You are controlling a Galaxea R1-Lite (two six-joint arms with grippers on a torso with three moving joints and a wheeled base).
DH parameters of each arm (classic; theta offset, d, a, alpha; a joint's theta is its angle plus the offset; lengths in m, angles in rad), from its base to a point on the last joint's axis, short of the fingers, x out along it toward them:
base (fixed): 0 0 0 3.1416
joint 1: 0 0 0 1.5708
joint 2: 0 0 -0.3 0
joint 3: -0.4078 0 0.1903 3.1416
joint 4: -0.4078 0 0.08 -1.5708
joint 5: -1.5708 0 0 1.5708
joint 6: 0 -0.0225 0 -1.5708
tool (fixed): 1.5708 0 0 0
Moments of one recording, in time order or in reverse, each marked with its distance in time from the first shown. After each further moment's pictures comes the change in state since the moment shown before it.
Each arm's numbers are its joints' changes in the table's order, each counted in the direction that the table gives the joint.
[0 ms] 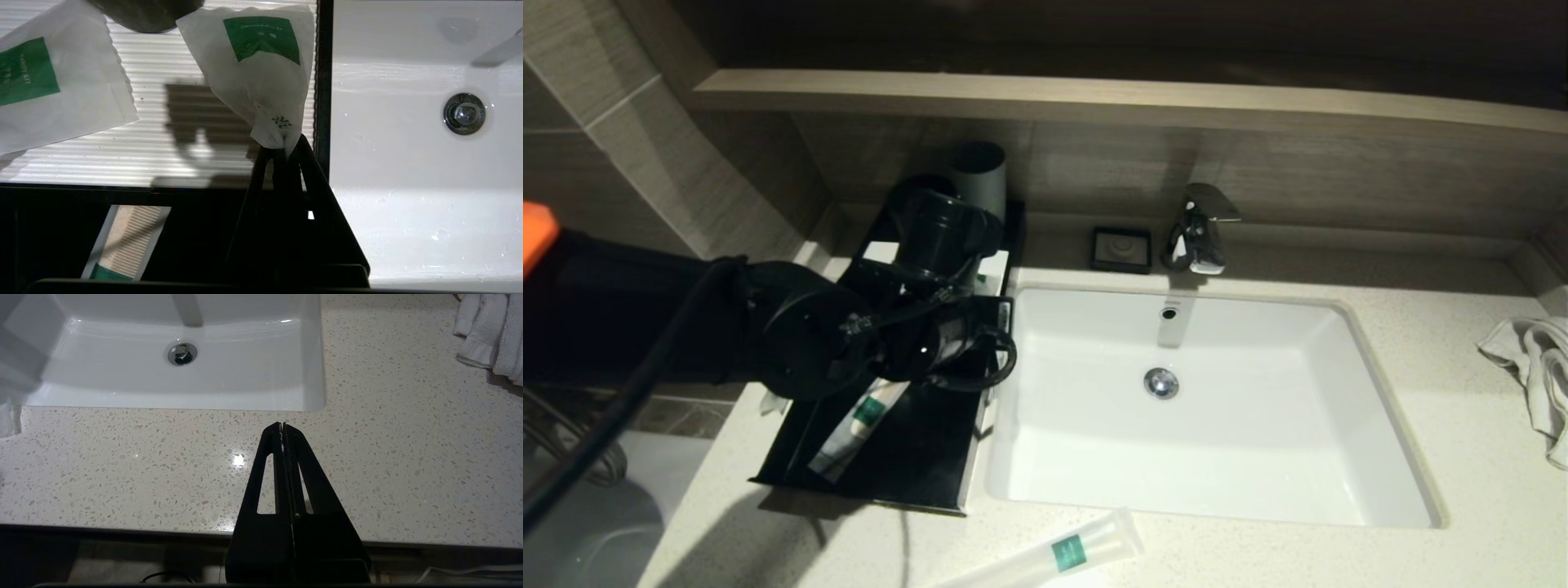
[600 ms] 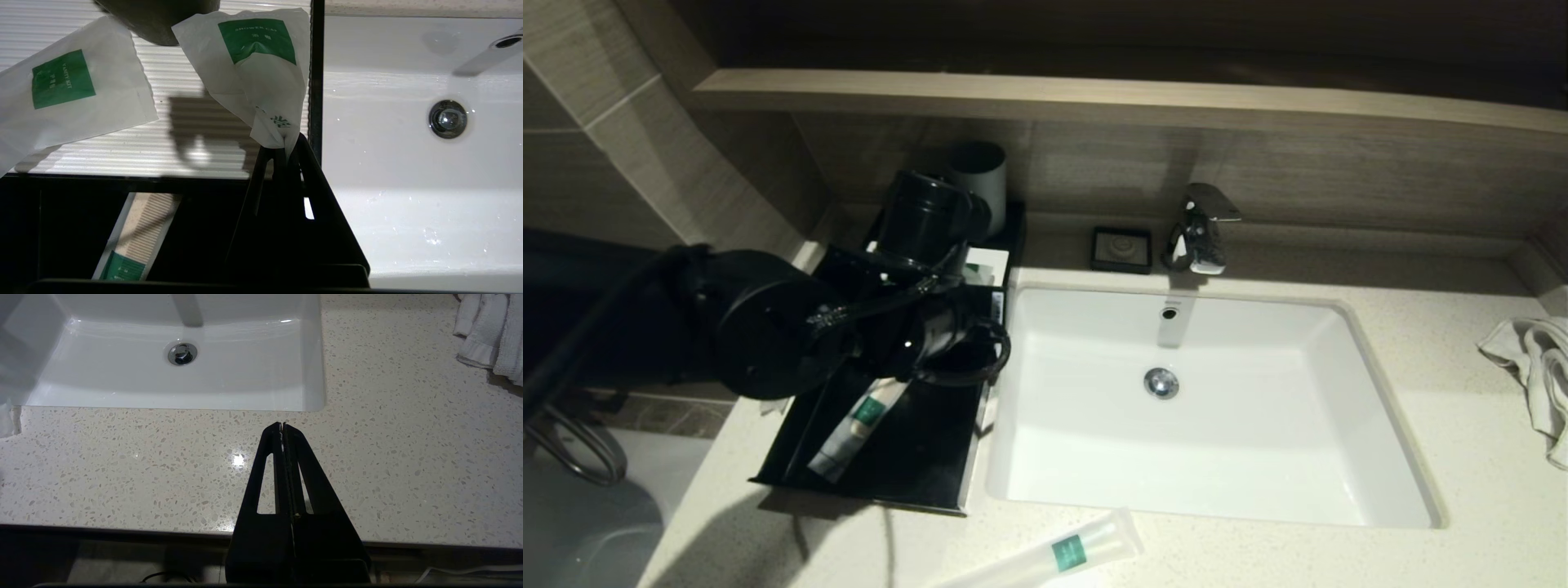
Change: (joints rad) left arm 0.014 -0.058 0.014 -0.011 0.011 0.001; right arm 0.000 0.000 0.000 0.000 0.000 0.000
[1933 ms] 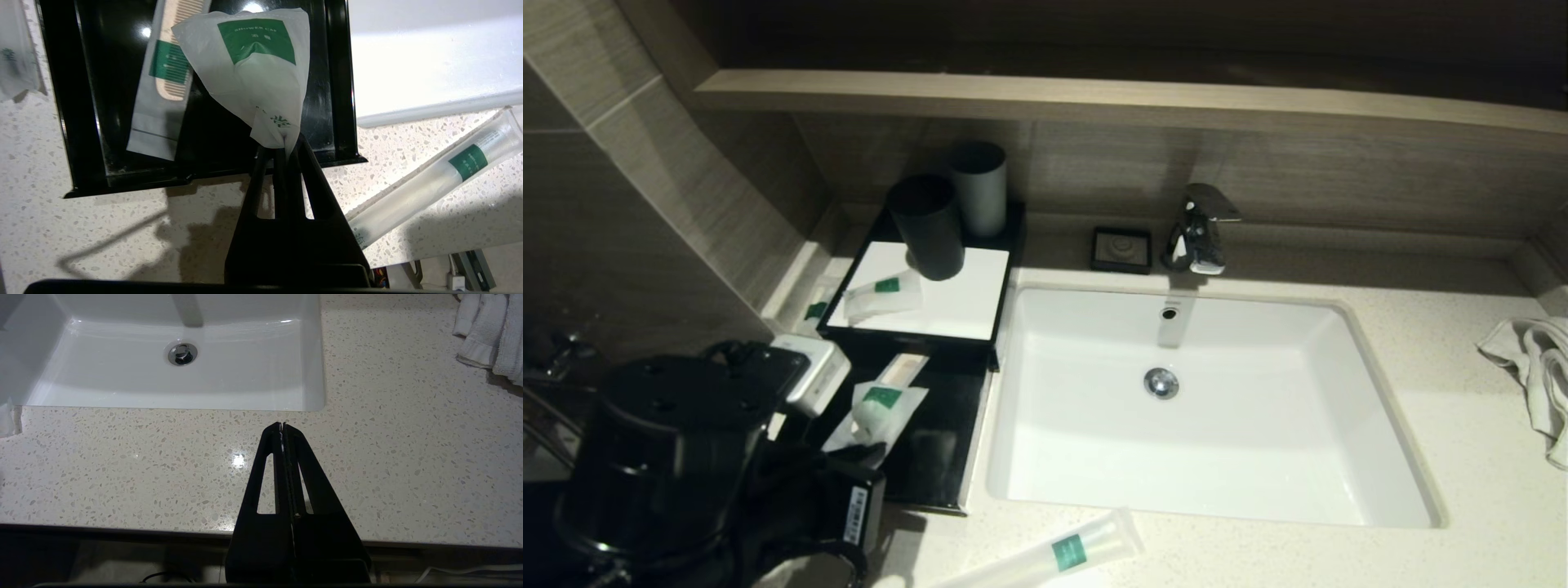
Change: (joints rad) left arm 0.128 -0.481 0.688 0.098 -0.030 -0.001; right arm 0.000 0.000 0.000 0.000 0.000 0.000
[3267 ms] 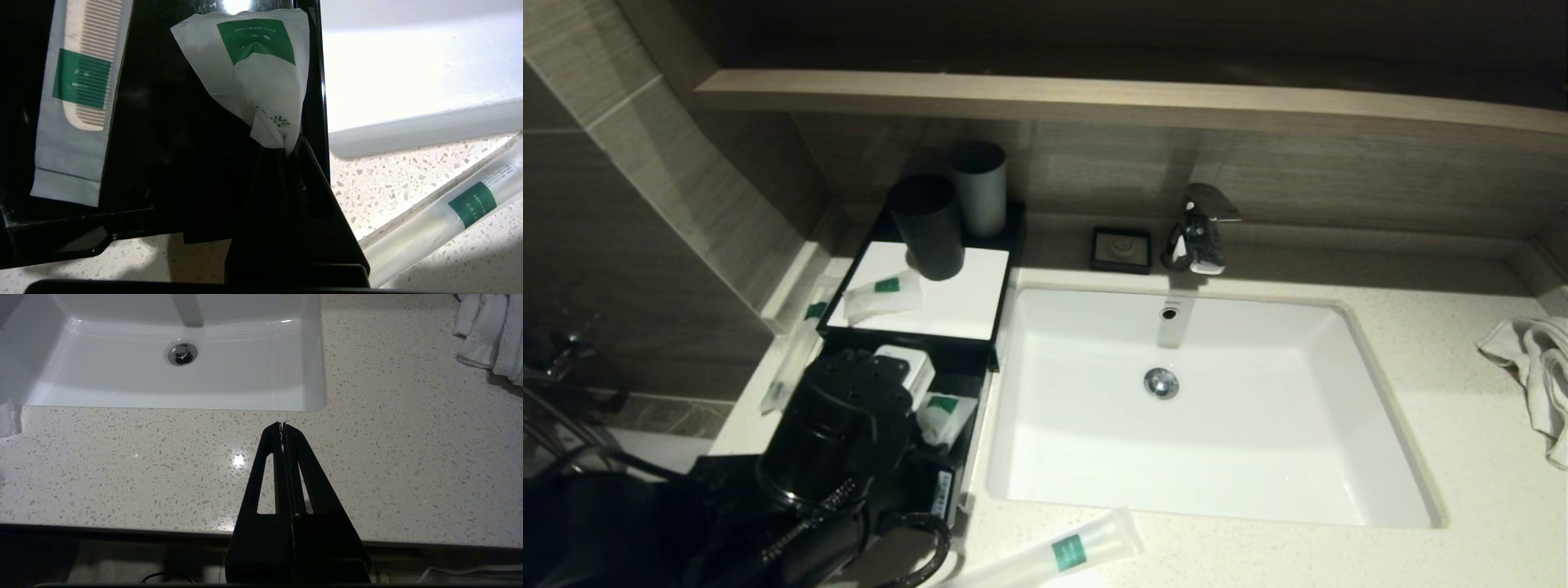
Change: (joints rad) left arm -0.008 0.254 -0.042 0.162 -0.042 0.033; right arm 0.000 0.000 0.000 0.000 0.000 0.000
